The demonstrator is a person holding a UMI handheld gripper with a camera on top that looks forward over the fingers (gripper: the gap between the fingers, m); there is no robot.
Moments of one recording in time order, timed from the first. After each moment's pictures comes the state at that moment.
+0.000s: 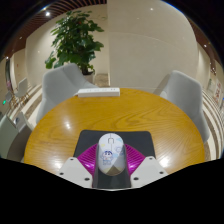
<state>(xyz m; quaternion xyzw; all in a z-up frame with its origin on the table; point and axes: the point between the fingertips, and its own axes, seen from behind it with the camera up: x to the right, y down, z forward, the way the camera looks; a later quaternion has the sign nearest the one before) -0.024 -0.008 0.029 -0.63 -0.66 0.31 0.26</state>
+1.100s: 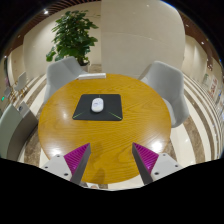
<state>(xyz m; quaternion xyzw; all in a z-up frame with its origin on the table) 0.261 0.074 0.106 -0.66 -0.67 0.25 0.24</state>
